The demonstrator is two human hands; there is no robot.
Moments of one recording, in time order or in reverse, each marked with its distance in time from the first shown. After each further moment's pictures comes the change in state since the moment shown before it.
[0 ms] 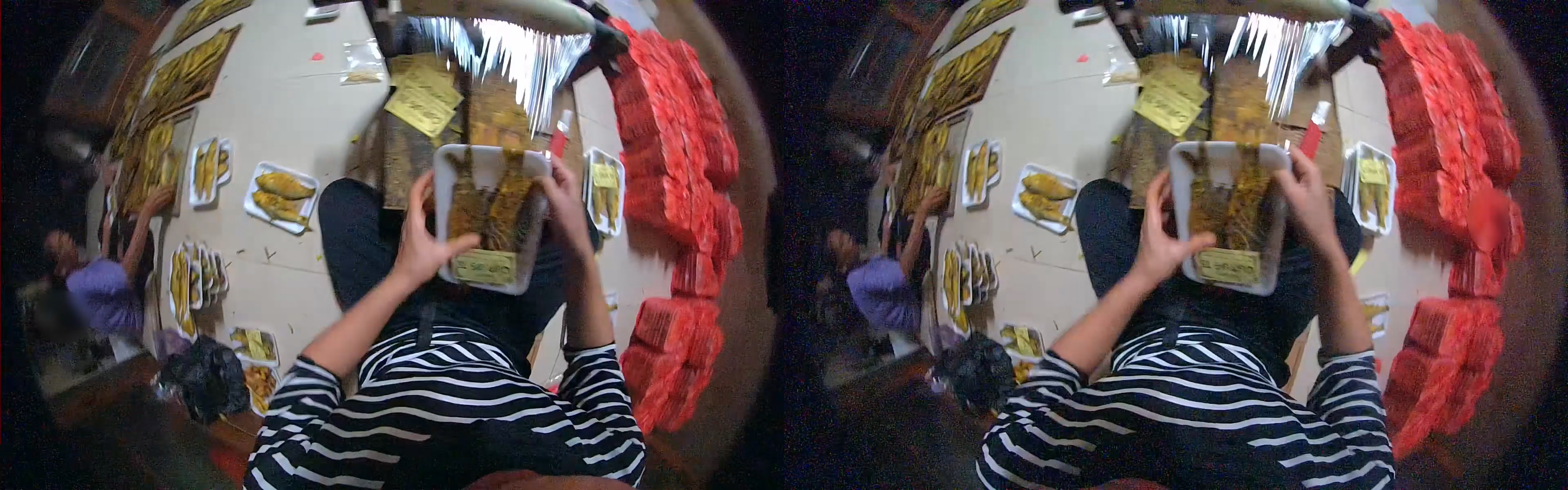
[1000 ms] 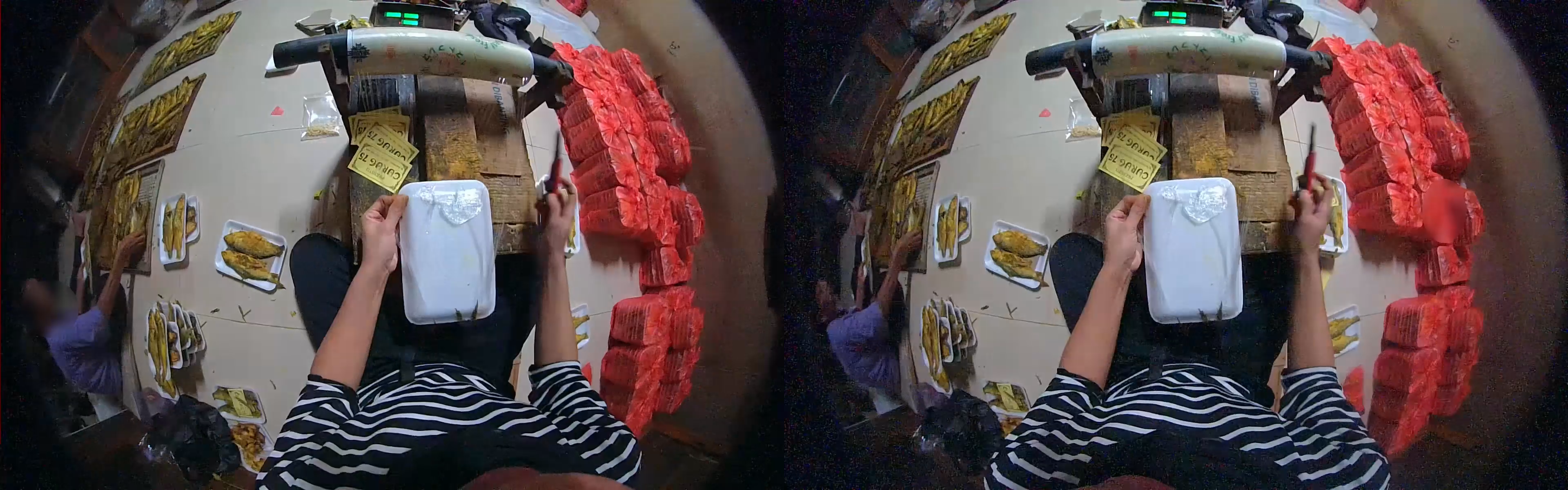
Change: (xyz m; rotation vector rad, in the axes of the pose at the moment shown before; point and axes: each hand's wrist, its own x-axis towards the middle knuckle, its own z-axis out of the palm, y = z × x) left_hand 0.081 -0.036 0.006 -0.824 0.150 -0.301; right_hand 0.024 0.051 -0.069 0.193 0.534 -0.299
